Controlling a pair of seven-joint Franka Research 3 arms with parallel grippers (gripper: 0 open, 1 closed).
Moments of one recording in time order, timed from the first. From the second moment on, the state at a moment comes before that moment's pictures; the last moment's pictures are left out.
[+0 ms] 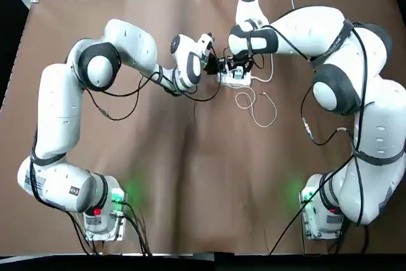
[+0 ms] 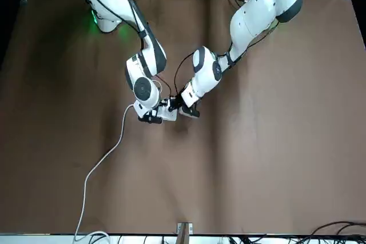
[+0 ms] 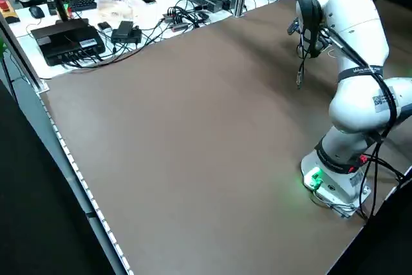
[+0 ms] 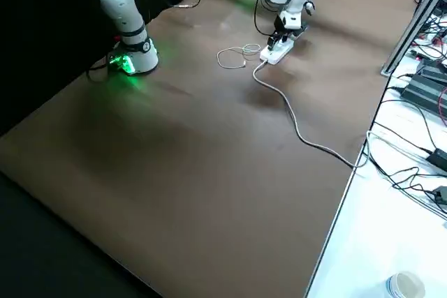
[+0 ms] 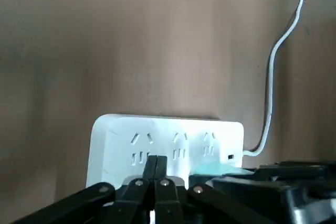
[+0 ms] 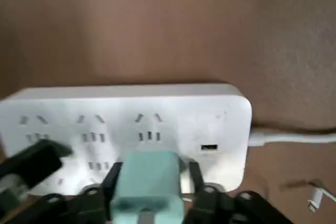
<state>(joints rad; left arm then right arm) -0.30 0.95 -0.69 -1.75 -0.57 3.18 -0.06 0.69 0.61 -0.10 -1.76 0.24 2.18 0.57</state>
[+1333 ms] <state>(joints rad) -0.30 0.95 -0.68 -1.75 -0.57 3.18 -0.06 0.15 0.42 -0.11 -1.26 0.17 1.41 0.24</state>
